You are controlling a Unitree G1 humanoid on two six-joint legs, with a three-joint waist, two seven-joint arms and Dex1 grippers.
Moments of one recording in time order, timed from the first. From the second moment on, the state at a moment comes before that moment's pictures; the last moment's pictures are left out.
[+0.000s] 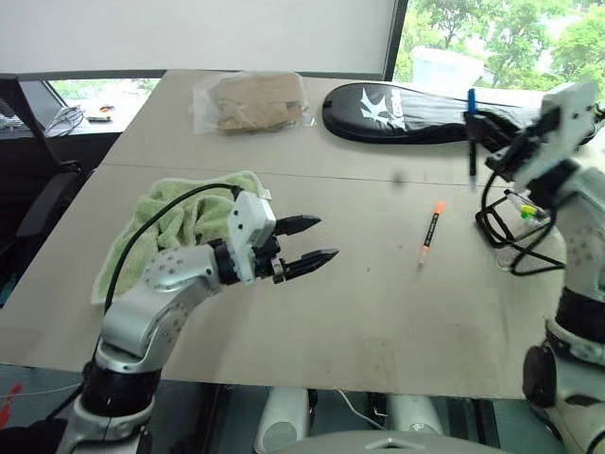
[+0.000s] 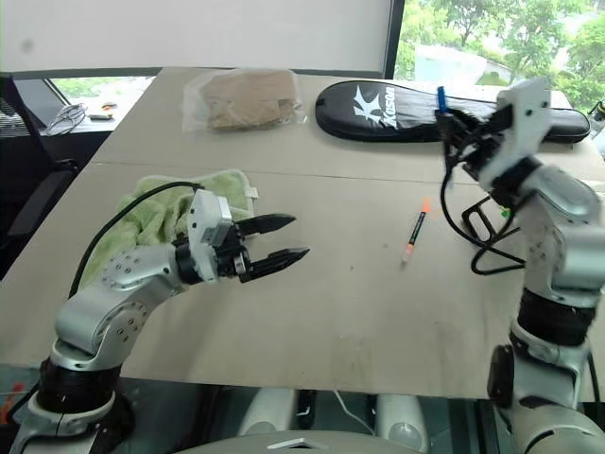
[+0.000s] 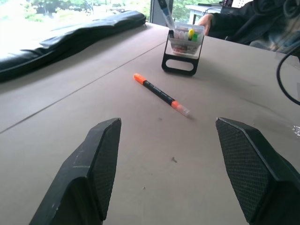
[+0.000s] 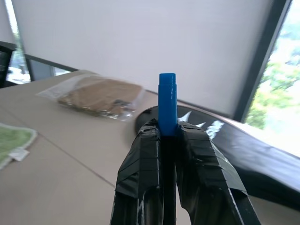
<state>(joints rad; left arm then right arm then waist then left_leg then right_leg) -0.23 0.64 0.00 -0.48 -0.60 0.55 -0.83 -0.58 -0.44 -0.36 -0.33 0.31 0.70 0.63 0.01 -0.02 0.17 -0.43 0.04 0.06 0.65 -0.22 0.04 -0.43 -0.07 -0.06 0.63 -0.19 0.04</state>
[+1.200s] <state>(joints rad) -0.32 0.59 -0.01 -0.46 -0.71 0.57 -0.90 -0.34 -0.69 -0.25 0.11 0.04 -0.02 0.54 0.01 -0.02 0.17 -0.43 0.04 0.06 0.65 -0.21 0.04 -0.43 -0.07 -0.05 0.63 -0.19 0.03</state>
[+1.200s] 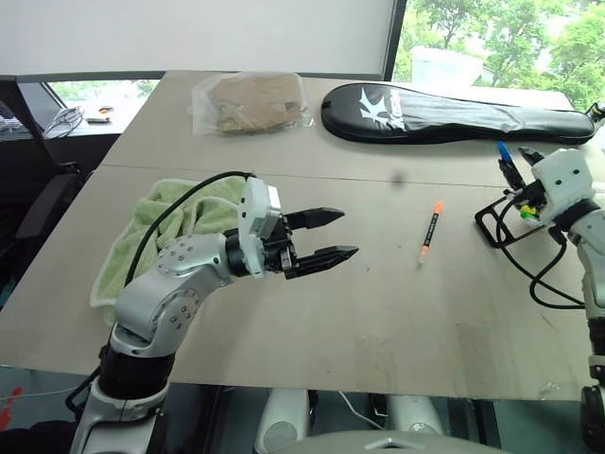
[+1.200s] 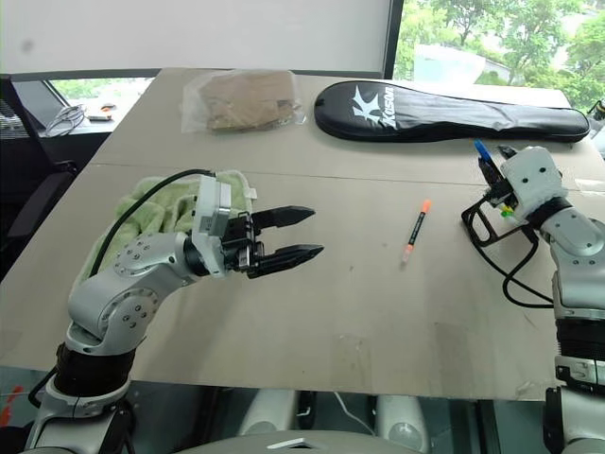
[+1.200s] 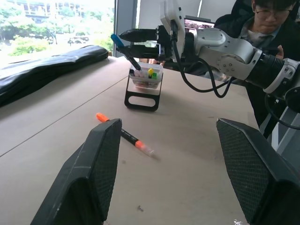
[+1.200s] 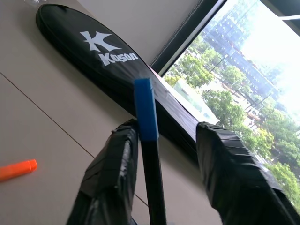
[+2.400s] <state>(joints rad) -0.28 0.58 -0.03 -0.47 -0.67 0.60 -0.85 -0.81 -0.29 -0.22 0.03 0.27 1.56 0.10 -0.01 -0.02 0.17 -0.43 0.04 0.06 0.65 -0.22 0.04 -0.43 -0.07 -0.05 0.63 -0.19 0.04</state>
